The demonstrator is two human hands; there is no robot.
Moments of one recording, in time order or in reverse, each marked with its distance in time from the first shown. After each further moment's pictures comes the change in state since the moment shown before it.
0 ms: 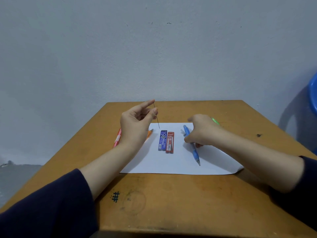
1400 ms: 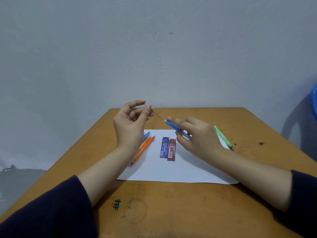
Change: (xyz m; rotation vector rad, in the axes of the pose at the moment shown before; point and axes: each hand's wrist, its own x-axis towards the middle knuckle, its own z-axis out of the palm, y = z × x) left_hand 0.005 0.015 -0.005 -0.145 0.144 0.060; right_hand 0.026 0.023 0.038 -0.004 0.753 -0.768
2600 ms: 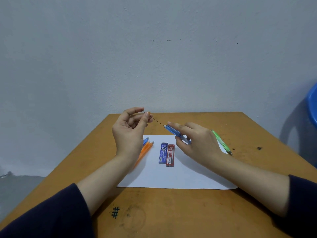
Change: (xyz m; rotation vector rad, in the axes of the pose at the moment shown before) left_hand -0.002 -0.002 0.001 -0.043 0.012 0.039; right_hand 0.001 0.001 -0.002 0.007 0.042 -0.013
